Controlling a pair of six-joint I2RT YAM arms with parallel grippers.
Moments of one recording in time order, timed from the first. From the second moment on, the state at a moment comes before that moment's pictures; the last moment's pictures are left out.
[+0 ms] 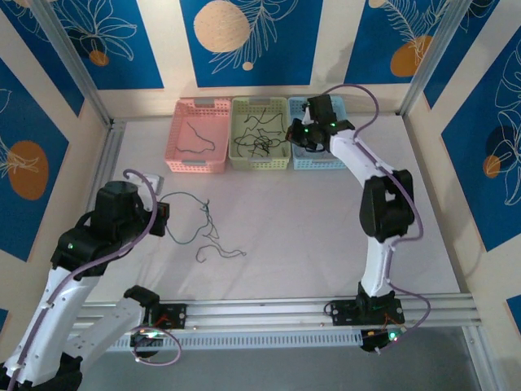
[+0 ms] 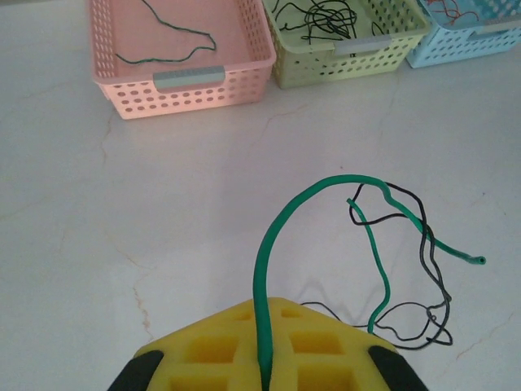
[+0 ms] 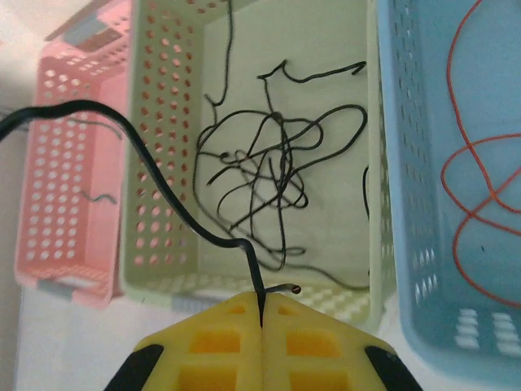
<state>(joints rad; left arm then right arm) -0.42 0.74 1.11 -1.06 -0.04 -0.16 0.29 2.02 1.74 -0.52 -0.28 0.60</state>
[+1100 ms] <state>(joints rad) -0.42 0.71 1.06 -0.99 0.06 -0.24 0.53 1.28 0.85 -0.06 -0.56 0.42</state>
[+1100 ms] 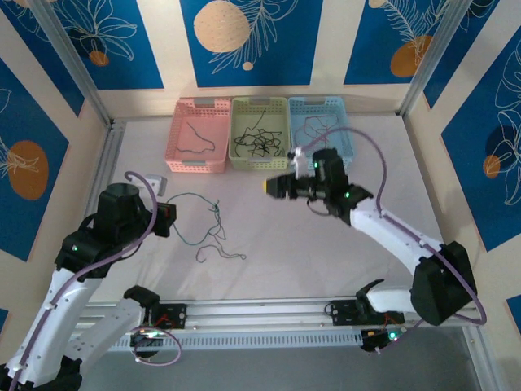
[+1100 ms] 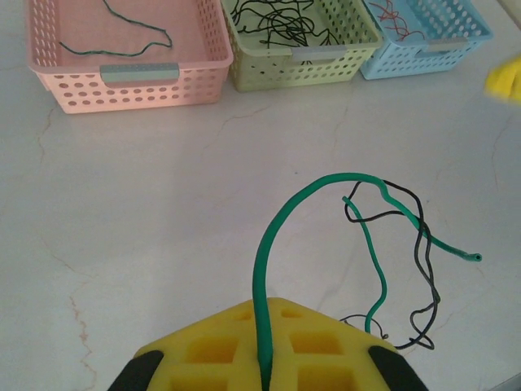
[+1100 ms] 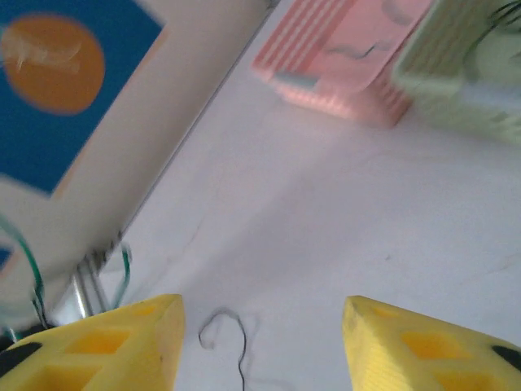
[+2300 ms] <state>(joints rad) -0.42 0.69 1.15 -1.06 0.08 -0.26 0.94 1.67 0.77 0.27 -0.72 0.14</state>
